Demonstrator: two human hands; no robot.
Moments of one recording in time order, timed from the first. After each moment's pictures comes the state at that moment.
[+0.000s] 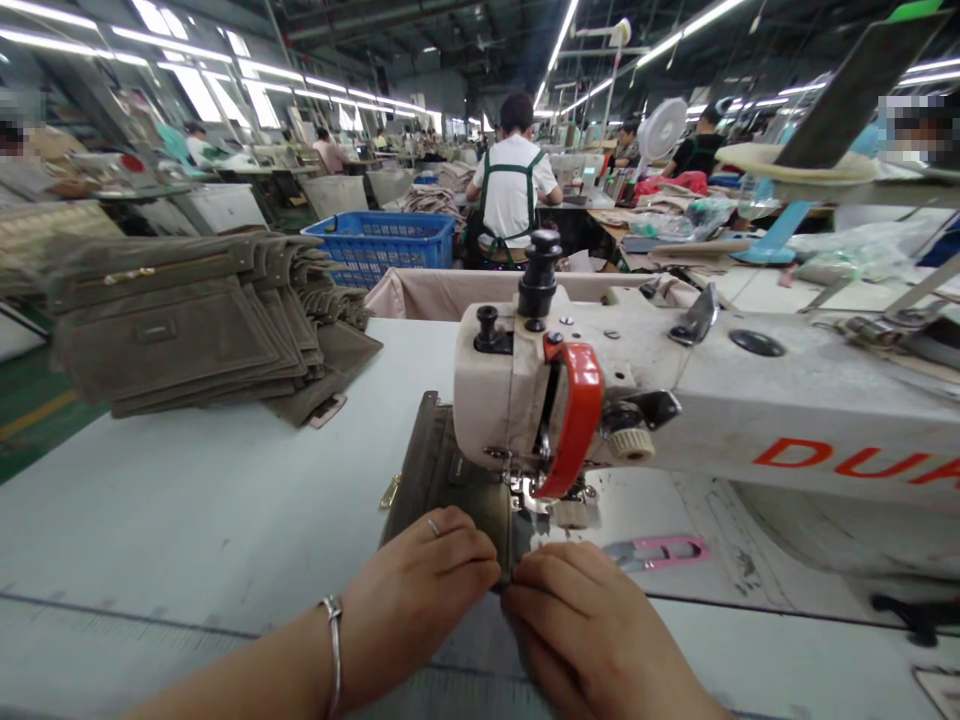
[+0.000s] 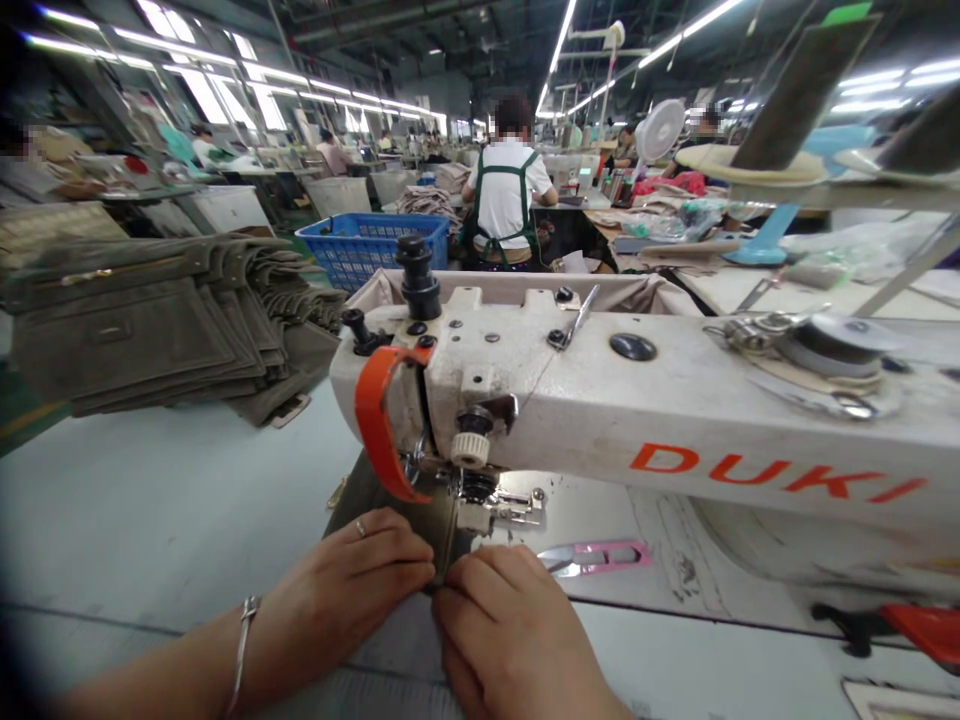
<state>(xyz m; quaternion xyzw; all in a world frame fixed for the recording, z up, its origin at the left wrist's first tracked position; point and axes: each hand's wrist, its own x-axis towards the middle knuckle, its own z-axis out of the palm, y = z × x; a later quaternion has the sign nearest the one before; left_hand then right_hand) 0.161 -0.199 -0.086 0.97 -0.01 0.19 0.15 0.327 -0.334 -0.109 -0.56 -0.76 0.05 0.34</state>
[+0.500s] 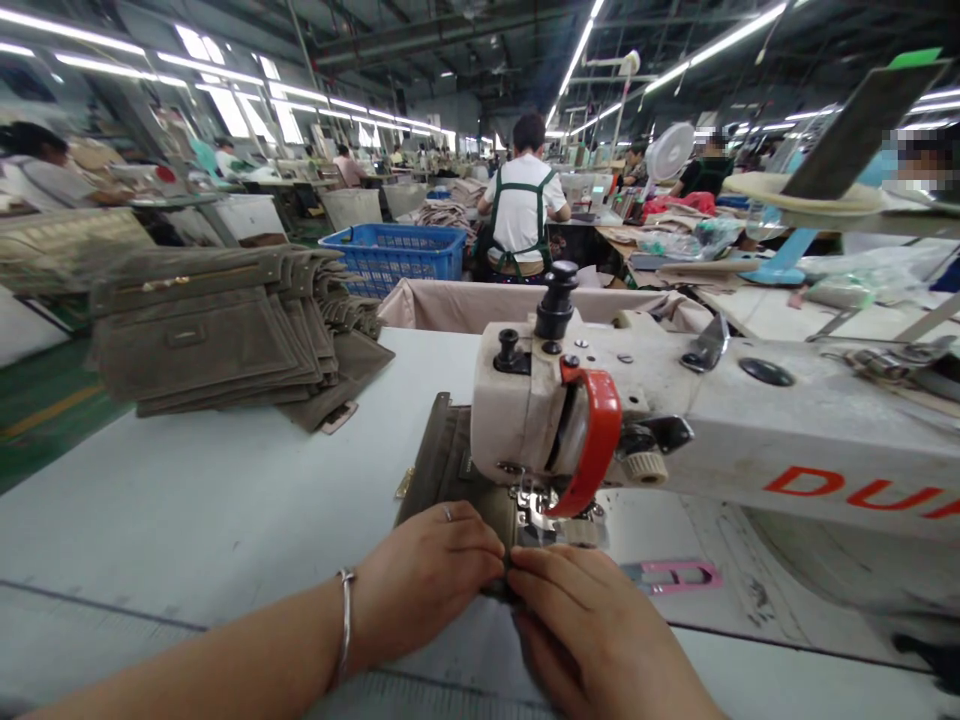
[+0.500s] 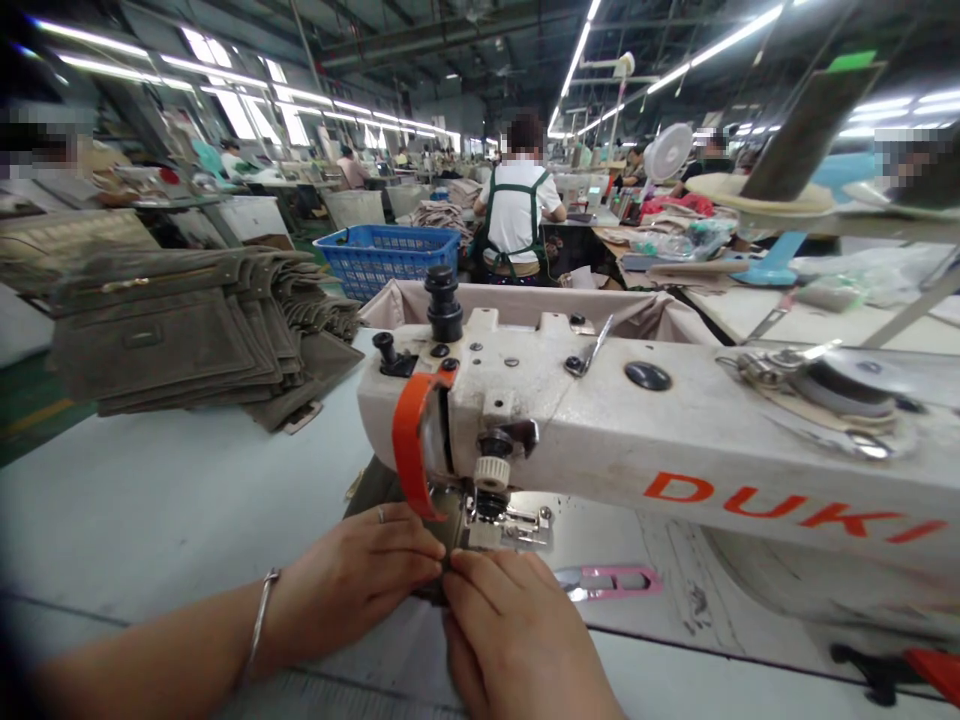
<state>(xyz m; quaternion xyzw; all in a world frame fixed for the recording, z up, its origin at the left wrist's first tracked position) 0.166 -0.180 -0.092 0.96 -0.03 0.21 0.17 0.329 -0.326 -0.105 -0.58 -0.74 0.02 0.33</state>
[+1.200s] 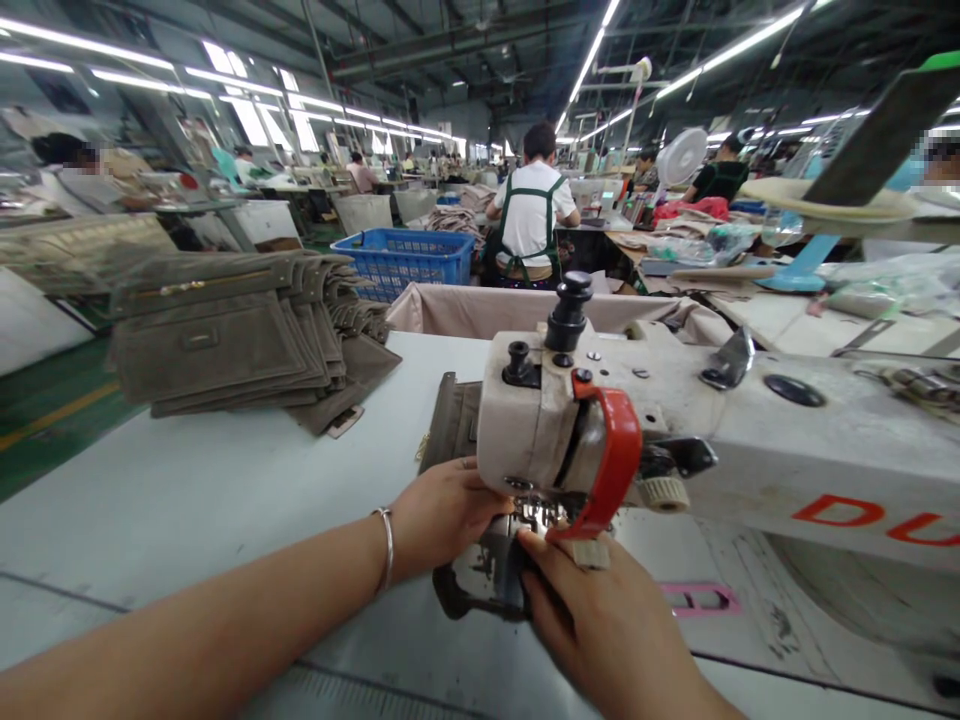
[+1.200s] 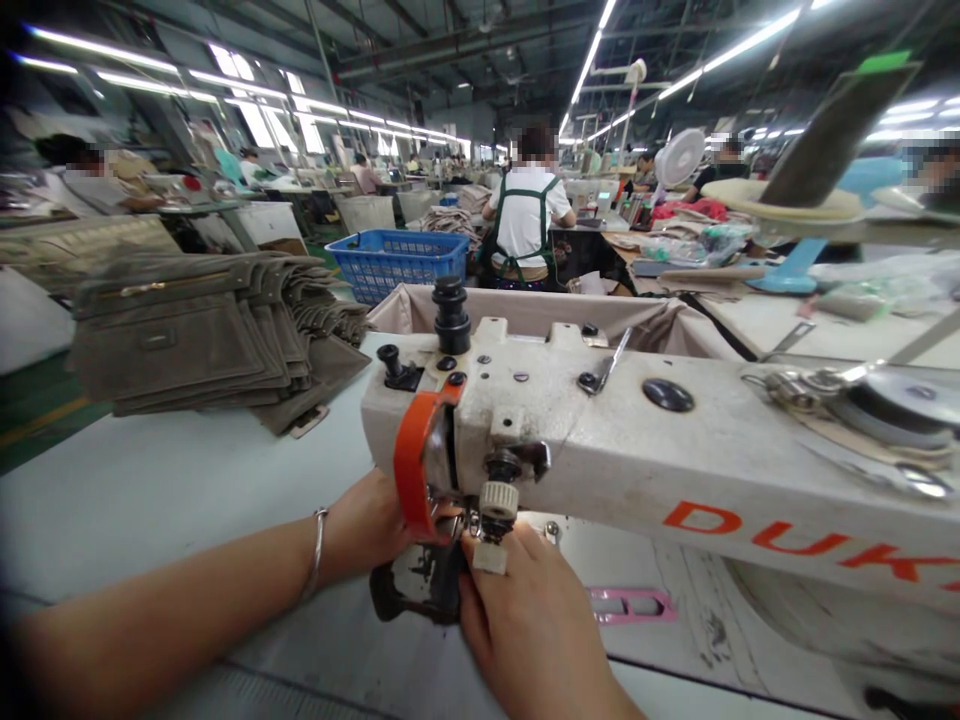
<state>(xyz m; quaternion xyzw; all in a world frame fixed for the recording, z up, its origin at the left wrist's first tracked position) 0.195 -0.137 -0.093 0.98 0.05 0.16 0.12 0.340 -0.305 -0.119 -0.66 -0.69 -0.01 0.28</state>
